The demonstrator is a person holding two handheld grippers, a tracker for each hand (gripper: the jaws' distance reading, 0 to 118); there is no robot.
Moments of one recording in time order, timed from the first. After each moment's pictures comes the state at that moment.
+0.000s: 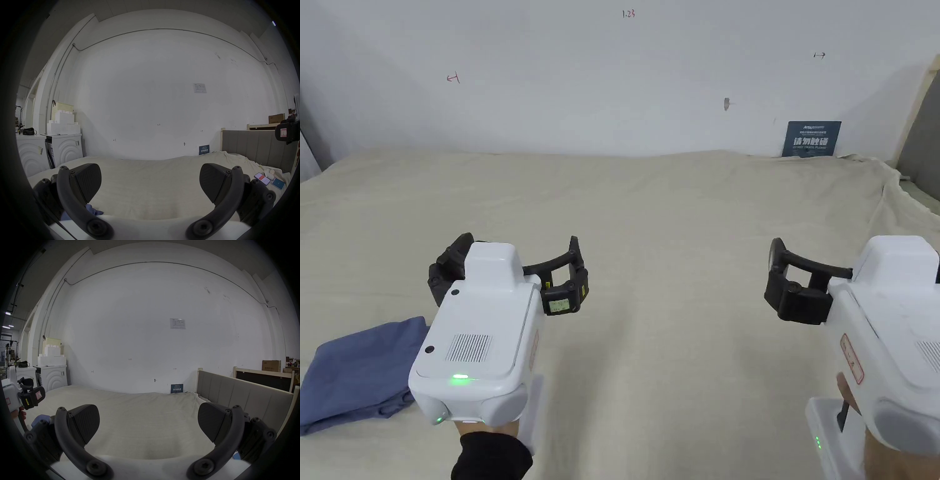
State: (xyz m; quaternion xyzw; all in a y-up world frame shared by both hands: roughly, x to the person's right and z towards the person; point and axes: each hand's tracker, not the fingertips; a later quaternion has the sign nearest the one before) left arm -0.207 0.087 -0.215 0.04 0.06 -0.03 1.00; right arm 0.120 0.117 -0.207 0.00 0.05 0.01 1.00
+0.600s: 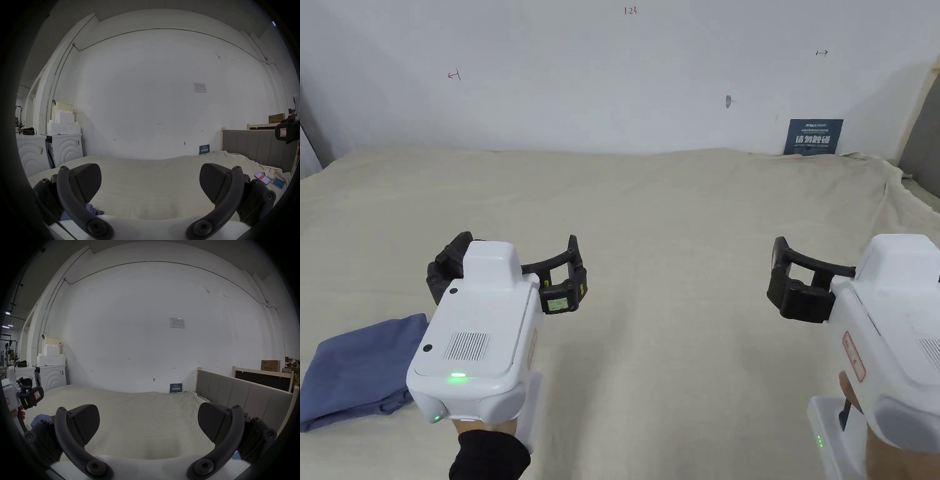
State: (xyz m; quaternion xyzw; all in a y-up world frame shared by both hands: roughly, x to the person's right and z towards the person) left arm -0.210 0.085 -0.214 0.04 0.06 -0.03 1.00; right arm 0.120 0.118 -0.207 -0.01 0.05 0.01 1.00
